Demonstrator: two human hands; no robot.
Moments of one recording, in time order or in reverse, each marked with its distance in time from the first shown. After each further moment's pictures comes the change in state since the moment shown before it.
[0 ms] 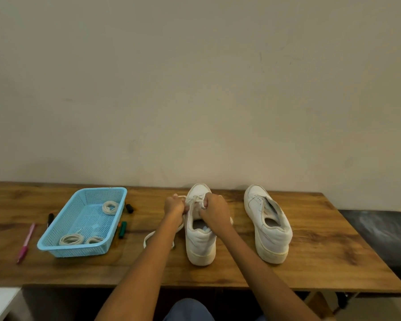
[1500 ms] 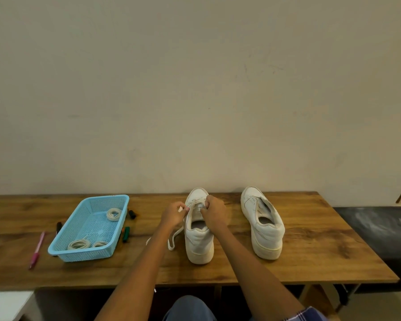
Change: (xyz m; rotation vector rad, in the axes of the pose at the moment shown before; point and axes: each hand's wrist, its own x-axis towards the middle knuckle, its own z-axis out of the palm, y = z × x) left_hand -0.011 -0.009 -0.027 0.804 -0.195 0.459; right_hand -0.007 0.004 -0.001 0.139 0.065 0.102
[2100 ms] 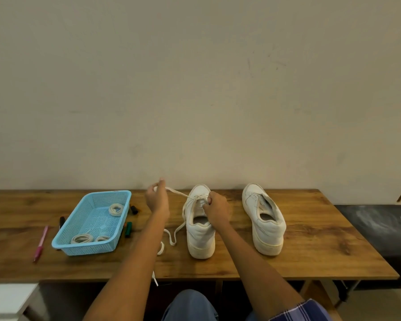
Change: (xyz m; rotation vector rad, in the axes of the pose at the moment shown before) left_hand -0.008 0.026 -0.036 -0.822 0.523 -0.218; right_hand 0.000 0.000 0.000 0.041 0.010 0.035
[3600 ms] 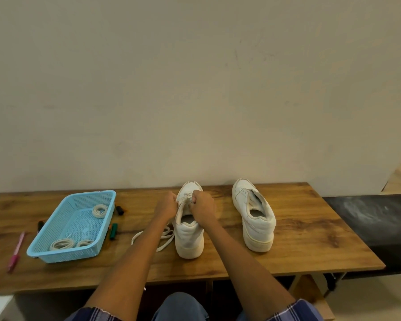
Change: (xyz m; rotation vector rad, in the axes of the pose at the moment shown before) left_hand 0.019 -0.053 0.035 1.136 -0.492 0.344; right_hand 0.006 -0.001 0.003 -0.140 -0.077 -0.100
